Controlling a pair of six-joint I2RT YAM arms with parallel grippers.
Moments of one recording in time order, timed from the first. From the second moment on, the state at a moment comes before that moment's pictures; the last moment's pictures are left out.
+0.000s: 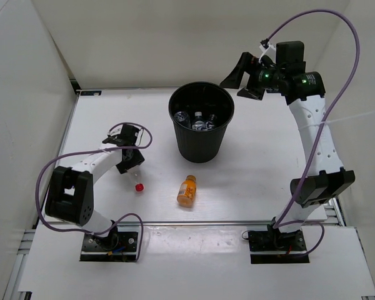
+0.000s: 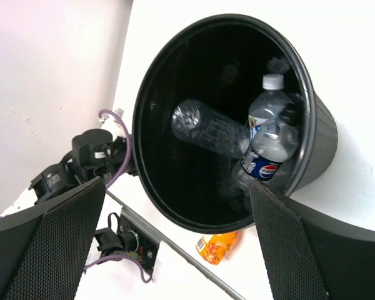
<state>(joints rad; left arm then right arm) -0.27 1.51 0.91 -0.61 -0.29 -0.78 0.23 1.68 2.10 -0.96 -0.55 0.52</state>
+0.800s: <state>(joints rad) -0.59 1.67 2.07 -0.56 -0.41 -0.57 0.20 1.68 1.97 -0.97 -0.56 0.52</state>
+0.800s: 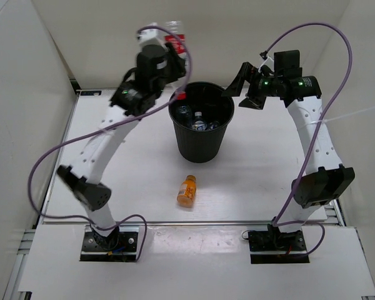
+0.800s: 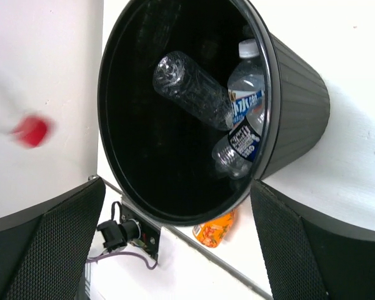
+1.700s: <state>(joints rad) -0.53 1.07 1.31 -0.80 -0.82 -0.69 0.40 1.11 0.96 -0.76 -0.51 0.49</state>
